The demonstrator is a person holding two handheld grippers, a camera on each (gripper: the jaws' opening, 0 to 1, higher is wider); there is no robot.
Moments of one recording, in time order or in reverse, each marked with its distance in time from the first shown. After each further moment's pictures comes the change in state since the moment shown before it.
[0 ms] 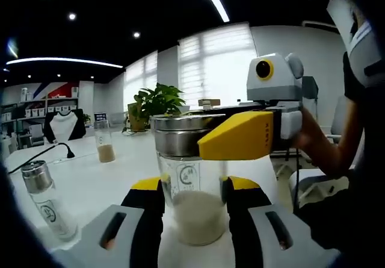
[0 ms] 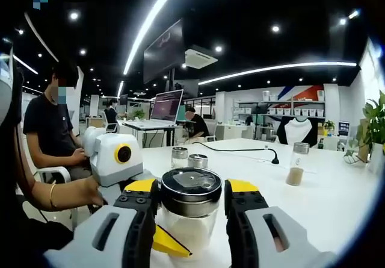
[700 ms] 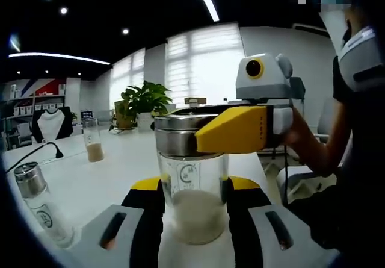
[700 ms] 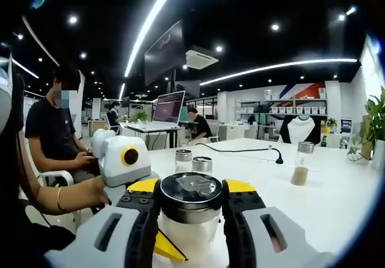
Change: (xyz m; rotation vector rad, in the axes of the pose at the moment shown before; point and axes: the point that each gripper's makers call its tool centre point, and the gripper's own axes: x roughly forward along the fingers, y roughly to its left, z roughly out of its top) left arm -0.003 -0.002 -0.001 -0.017 0.009 -0.103; right arm 0.007 0.005 0.003 0.013 0.001 0.020
